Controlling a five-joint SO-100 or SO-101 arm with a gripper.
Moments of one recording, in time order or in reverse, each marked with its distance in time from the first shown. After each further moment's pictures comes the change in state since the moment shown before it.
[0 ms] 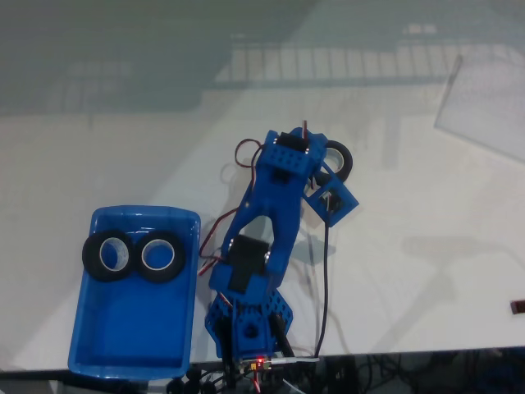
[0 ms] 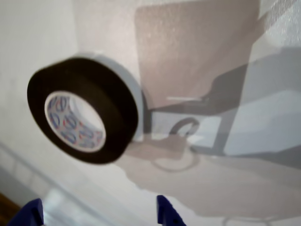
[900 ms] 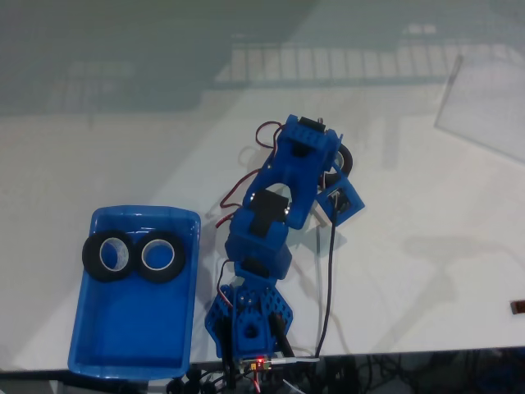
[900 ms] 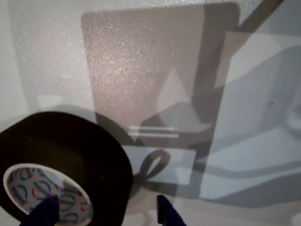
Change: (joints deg) arm 3.0 -23.0 -13.3 1.9 0.5
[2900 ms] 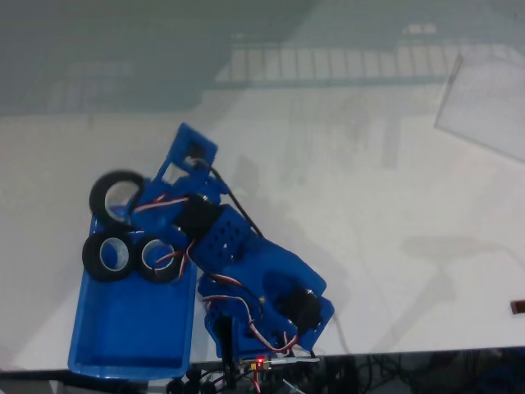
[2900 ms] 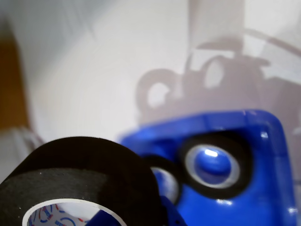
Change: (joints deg) arm -78.6 64.4 9.1 32.3 -45.7
